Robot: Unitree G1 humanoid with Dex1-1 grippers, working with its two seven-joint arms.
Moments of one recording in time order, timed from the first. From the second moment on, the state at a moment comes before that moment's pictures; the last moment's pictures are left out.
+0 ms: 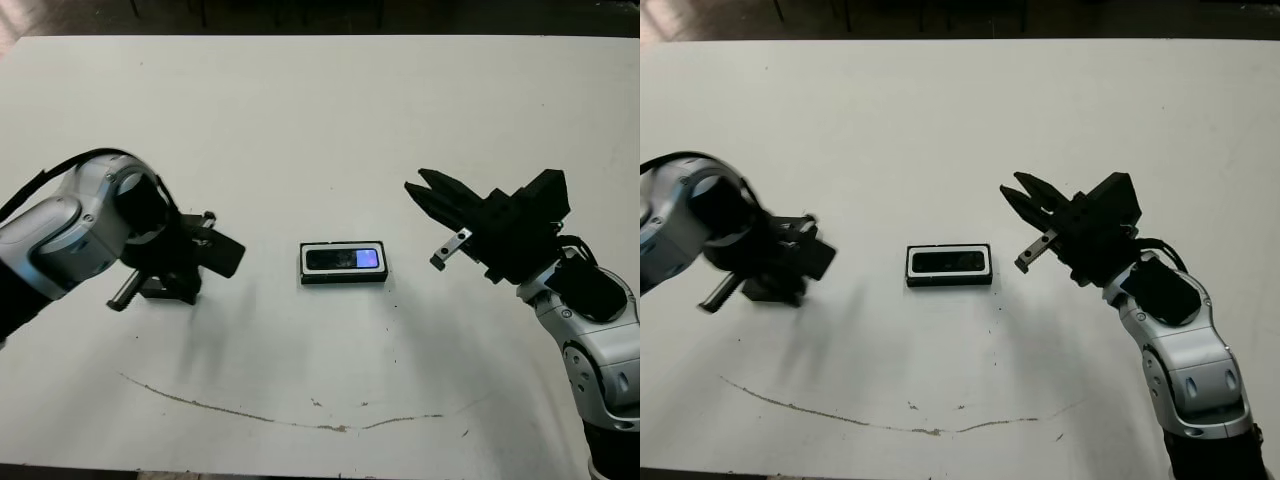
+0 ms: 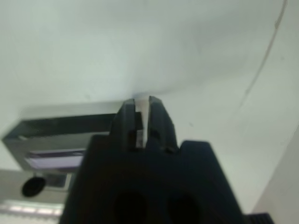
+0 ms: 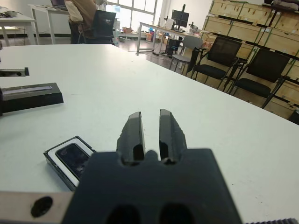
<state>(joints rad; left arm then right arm) -0.78 1.08 -0.73 -0.12 0.22 0.36 -1.61 -0.17 -0.49 0.01 -0.45 0.27 0.37 0.50</state>
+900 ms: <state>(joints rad) -0.25 0.86 0.34 -0.73 -0.51 0.95 -1.03 -0.17 -0.51 0.00 -0.43 0.28 0.36 0.52</state>
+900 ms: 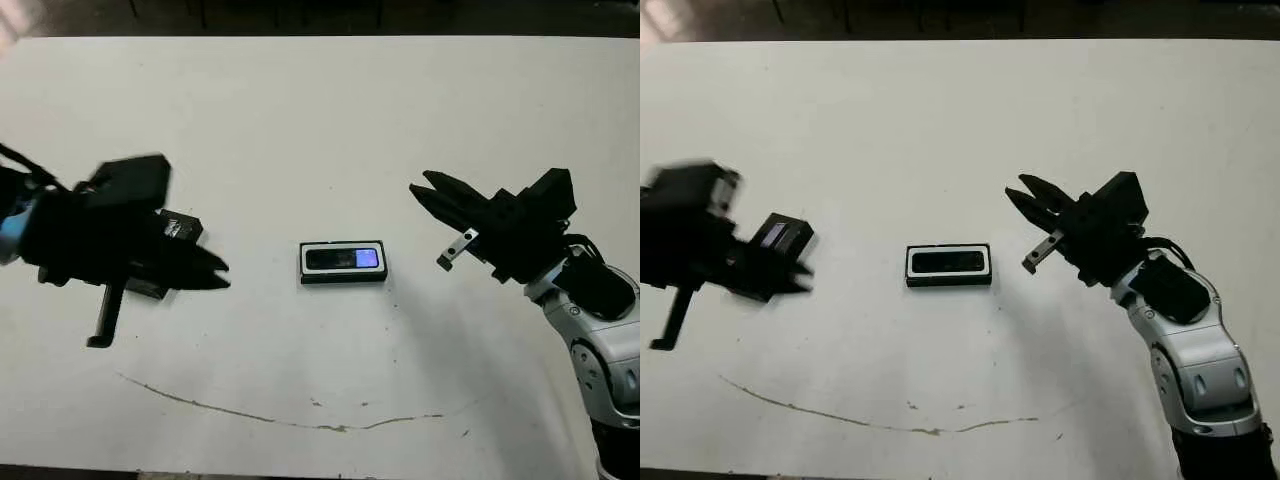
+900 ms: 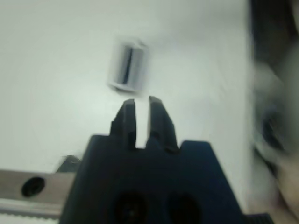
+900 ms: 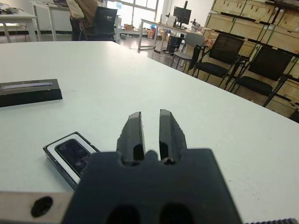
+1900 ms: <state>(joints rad) 0.21 0.58 0.32 -0.81 -0.32 0.96 -0.43 -0.16 -0.52 0.01 -0.38 0.28 0.33 0.55</state>
